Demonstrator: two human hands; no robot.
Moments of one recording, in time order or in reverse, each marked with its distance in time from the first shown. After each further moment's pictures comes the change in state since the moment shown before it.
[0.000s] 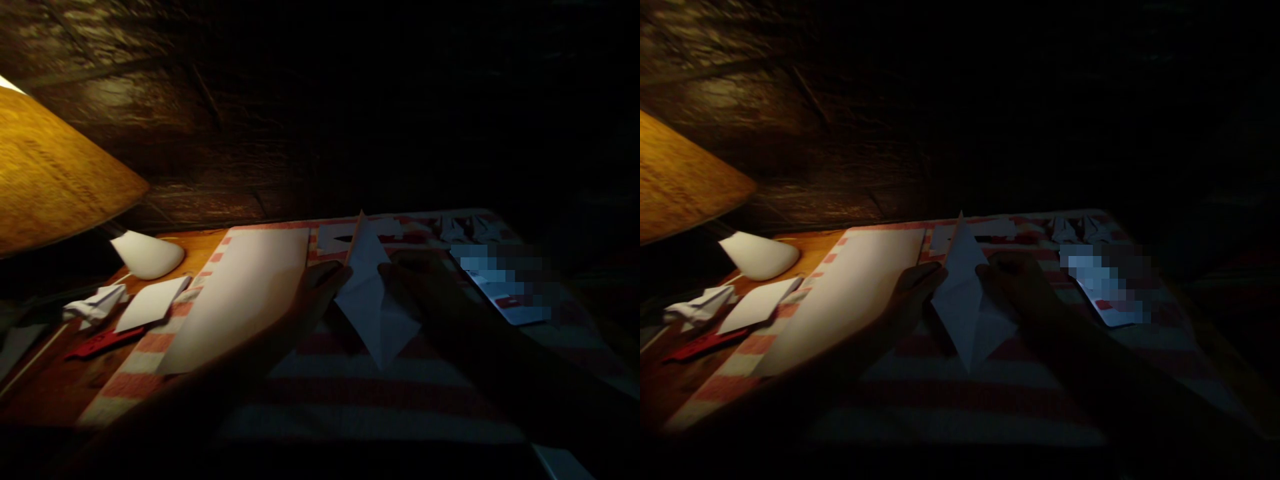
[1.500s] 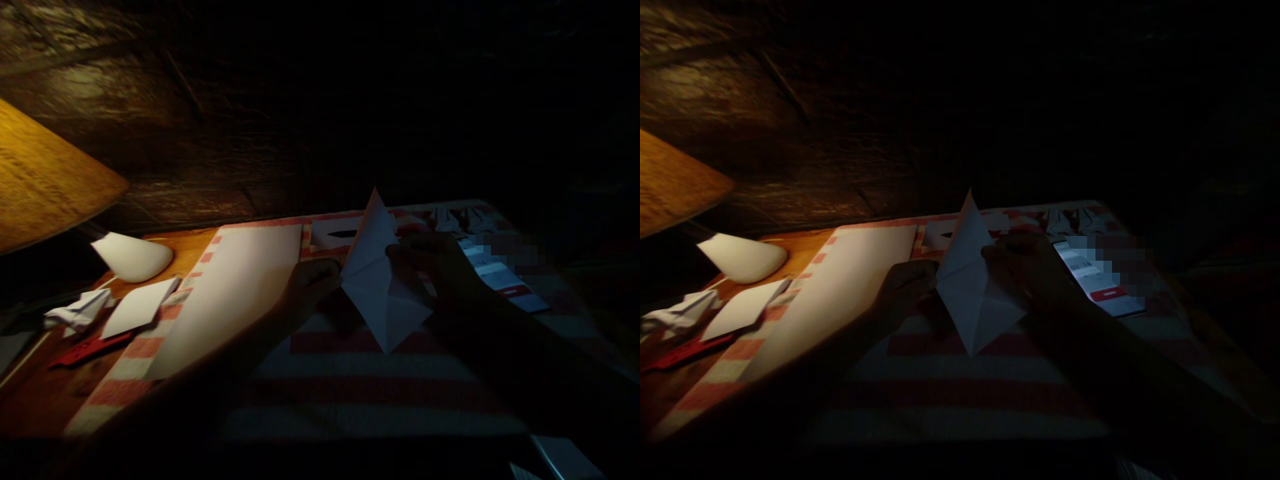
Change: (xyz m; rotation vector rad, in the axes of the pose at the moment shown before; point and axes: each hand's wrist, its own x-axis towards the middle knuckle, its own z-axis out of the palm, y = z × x) left_hand 0.011 -0.006 -0.017 0.082 -0.263 0.168; right_hand 0.007 -0.011 -0.022 0.016 0.100 -0.062
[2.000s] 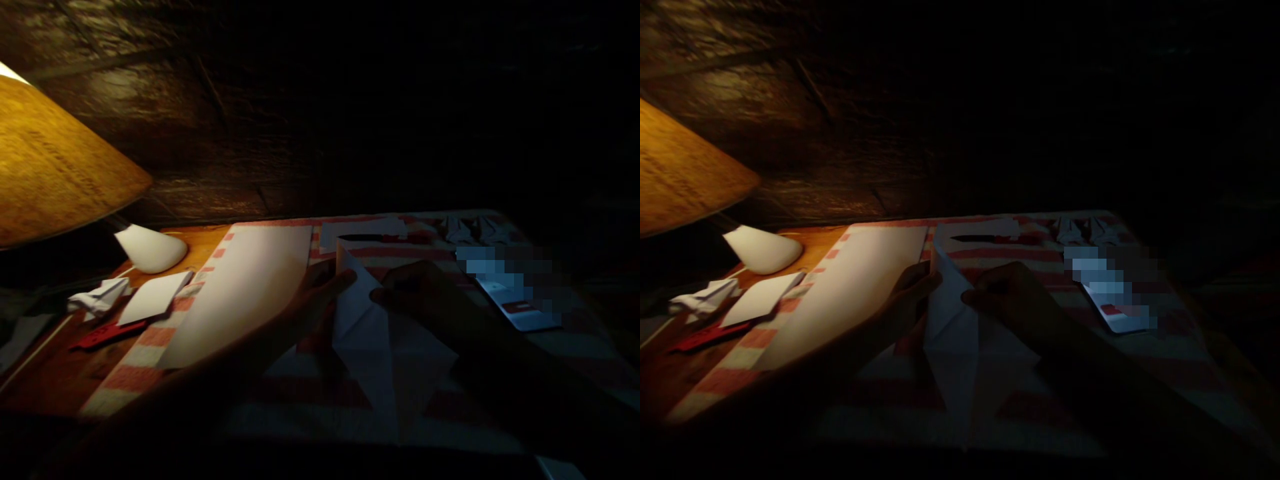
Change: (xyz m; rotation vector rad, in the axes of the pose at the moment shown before) left_hand -0.006 0.013 0.016 -0.287 0.136 -0.147; right_hand -0.027 -0.003 0.023 -0.201 -0.355 0.076
